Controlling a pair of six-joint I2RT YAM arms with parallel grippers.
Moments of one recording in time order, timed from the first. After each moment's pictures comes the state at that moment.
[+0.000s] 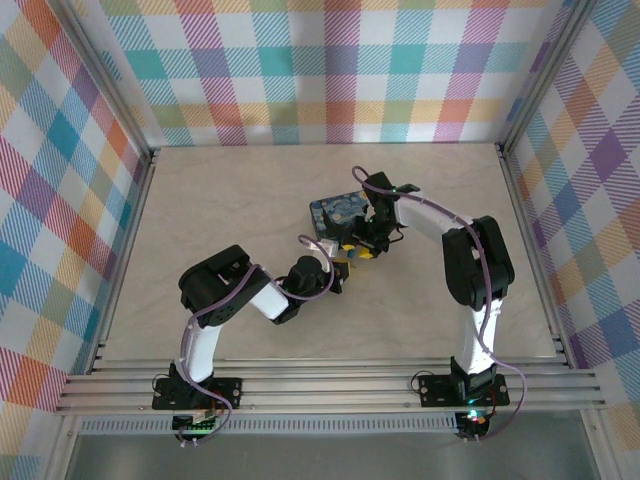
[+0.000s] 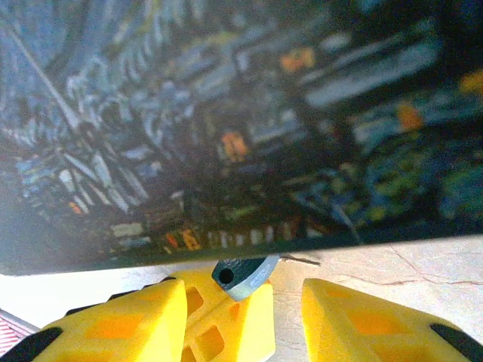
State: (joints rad) left arm -0.83 2.03 0.69 0.99 -0.01 -0.52; right arm 0.45 1.97 1.45 -0.82 -0.42 0.69
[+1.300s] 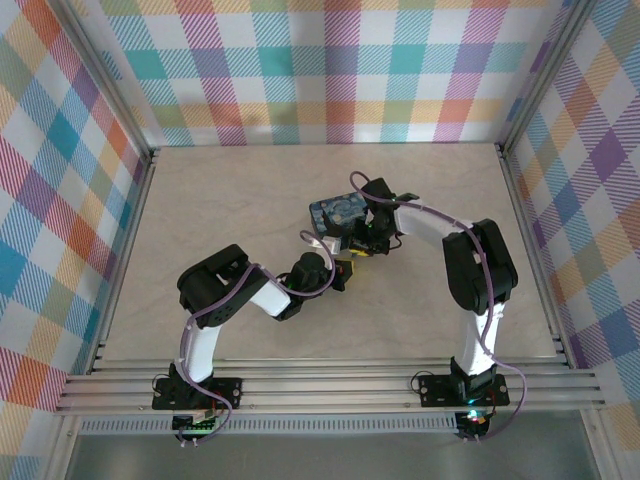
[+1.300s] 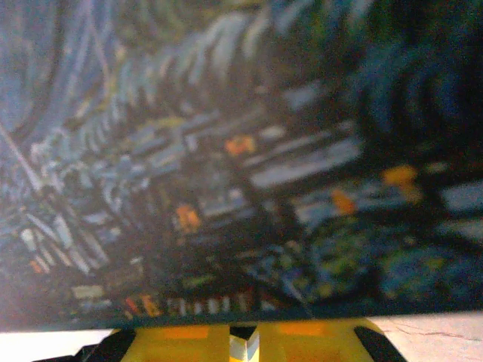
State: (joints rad) left arm -0.83 2.02 0.73 0.92 0.02 -0.58; right arm 0.47 1.93 1.35 -0.67 -0.31 0.70
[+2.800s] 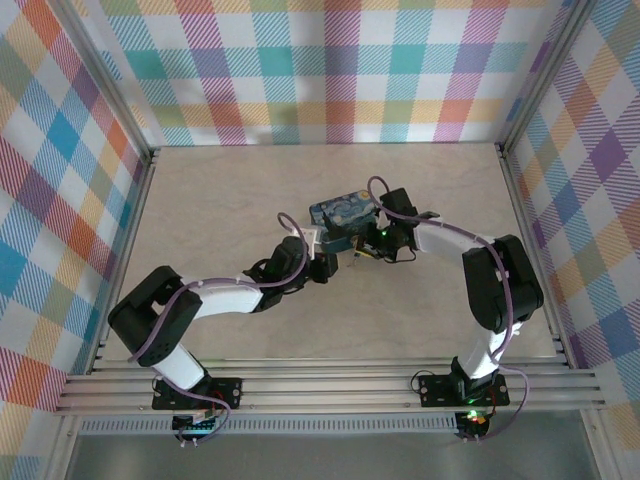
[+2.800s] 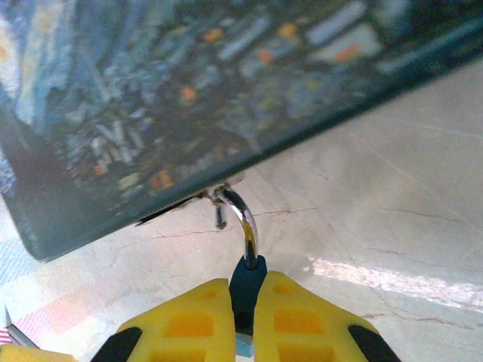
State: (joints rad) left arm -0.76 1.58 0.69 0.37 0.04 -0.62; right arm 0.41 1.75 1.06 -0.36 -0.42 0.71
